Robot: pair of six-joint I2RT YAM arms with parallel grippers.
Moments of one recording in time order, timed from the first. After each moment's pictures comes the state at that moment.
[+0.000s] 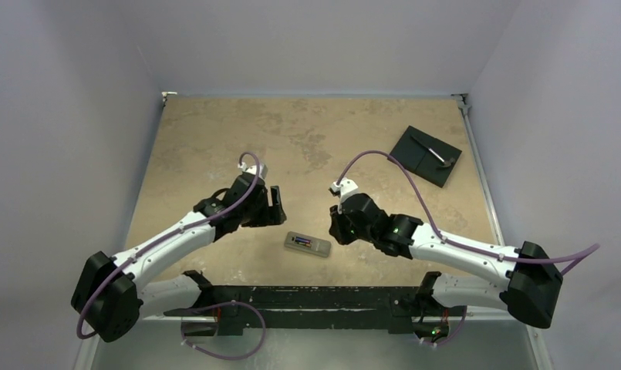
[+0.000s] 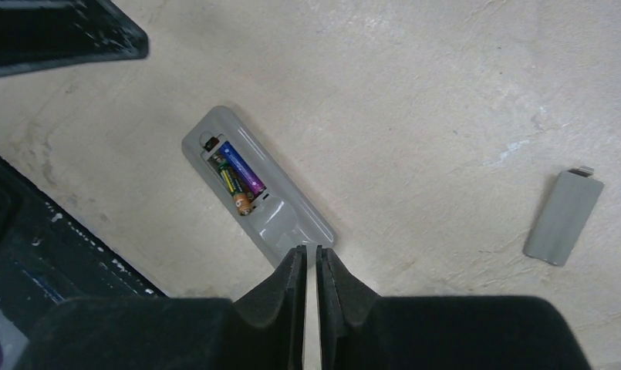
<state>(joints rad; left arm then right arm) -0.64 1.11 0.71 -0.47 -0.09 -0.66 0.99 1.13 0.69 -0.29 0.16 0.45</state>
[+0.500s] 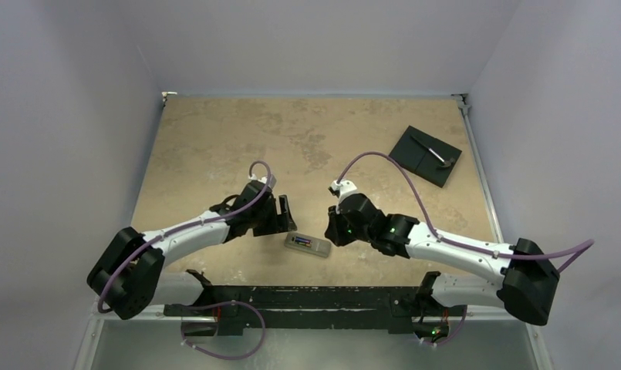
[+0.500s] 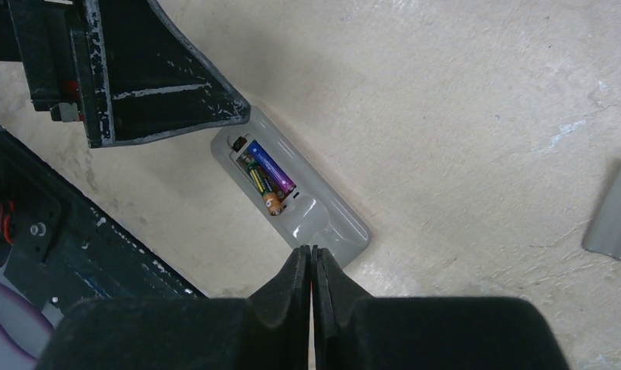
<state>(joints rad) -0.64 1.28 0.58 -0.21 0.08 -0.76 0.99 1.15 0.68 -0.26 0.11 0.57</state>
